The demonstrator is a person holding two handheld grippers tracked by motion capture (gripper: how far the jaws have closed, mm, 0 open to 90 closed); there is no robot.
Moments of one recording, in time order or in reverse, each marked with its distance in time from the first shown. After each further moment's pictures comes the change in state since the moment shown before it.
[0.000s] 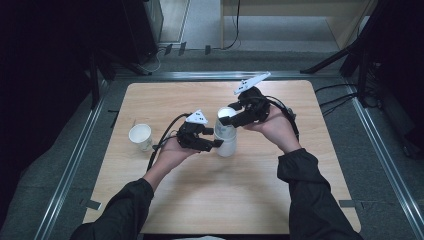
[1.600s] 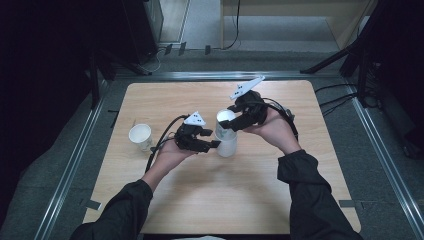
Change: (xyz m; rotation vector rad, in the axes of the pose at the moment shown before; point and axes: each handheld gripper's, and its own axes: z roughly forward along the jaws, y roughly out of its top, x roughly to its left) left arm 0.002 -0.008 -0.001 0.012 0.026 -0.008; right arm 0.007 -0.001 0.005 0.051 -0.037 -0.075
